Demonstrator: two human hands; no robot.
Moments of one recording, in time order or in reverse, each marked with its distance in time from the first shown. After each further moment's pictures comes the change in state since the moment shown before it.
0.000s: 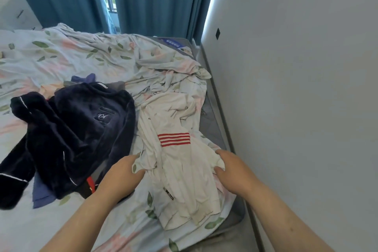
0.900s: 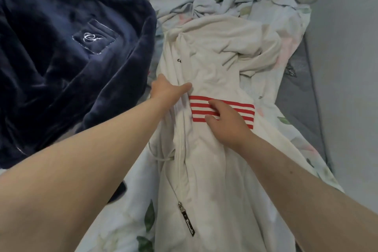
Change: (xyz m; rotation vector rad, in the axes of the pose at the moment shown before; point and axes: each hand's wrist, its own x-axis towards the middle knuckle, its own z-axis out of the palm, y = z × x) left_hand 0.383 -0.134 0.207 -0.443 0.281 -0.442; right_hand 0.364 0.052 0.262 0.185 -0.133 -0.176
